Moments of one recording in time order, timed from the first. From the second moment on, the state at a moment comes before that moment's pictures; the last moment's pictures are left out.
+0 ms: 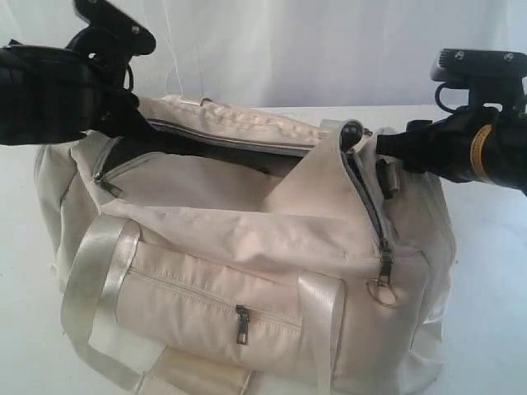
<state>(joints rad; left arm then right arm) -0.49 1.61 -1.13 -1.79 -0.73 2.11 0.15 1.43 -0.77 -1.61 0.14 1.83</state>
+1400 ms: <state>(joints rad) -0.48 1.40 -0.76 -1.79 -0.35 1.70 0.15 1.41 -0.72 -1.61 0.19 1.80</state>
